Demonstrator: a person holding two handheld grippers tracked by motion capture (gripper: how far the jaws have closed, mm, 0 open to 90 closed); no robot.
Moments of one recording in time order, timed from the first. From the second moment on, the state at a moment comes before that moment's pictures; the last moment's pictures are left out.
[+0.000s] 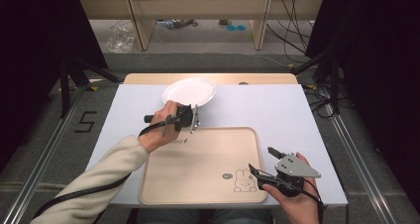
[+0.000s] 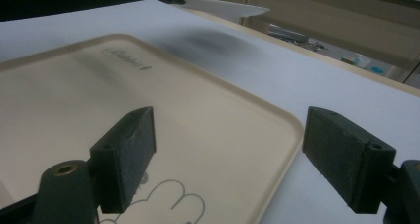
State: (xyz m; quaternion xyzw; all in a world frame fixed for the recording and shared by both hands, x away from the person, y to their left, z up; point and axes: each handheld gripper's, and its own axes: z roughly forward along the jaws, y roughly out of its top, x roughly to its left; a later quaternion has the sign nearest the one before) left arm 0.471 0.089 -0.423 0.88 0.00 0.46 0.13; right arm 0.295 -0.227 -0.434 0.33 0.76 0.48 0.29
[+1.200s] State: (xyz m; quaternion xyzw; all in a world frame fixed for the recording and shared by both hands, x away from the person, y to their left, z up) left arm 0.439 0.095 -0.414 0.87 -0.02 0.47 0.14; right arm 0.295 -0.227 -0.434 0.33 0.76 0.48 0.29
